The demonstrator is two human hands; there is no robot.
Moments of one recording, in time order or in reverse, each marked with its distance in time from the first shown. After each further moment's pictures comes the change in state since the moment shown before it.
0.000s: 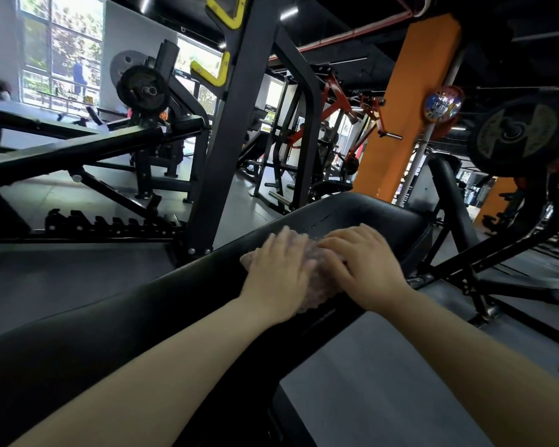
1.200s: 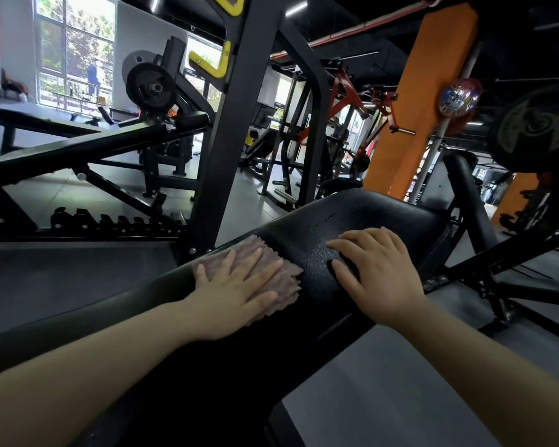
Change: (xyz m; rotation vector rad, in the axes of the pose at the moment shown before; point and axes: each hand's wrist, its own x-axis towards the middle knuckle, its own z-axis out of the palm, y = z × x) left_hand -0.013 -0.058 -0.017 0.191 -0.455 -0.060; right_hand -0.007 0.023 0.020 -0.066 -0.021 0.098
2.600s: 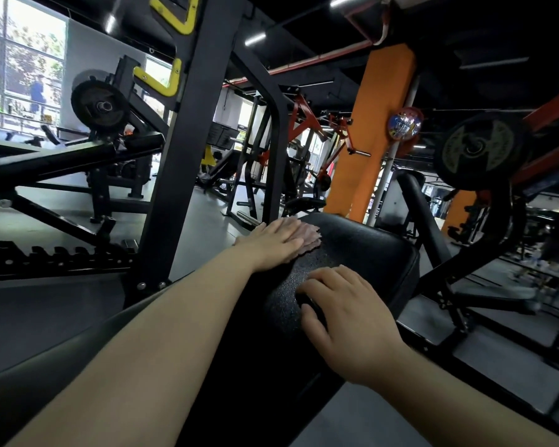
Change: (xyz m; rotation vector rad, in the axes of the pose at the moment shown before) left_hand 0.207 0.043 -0.044 -0.060 0.099 0.098; right_hand 0.003 0.001 0.004 0.006 0.026 -0.027
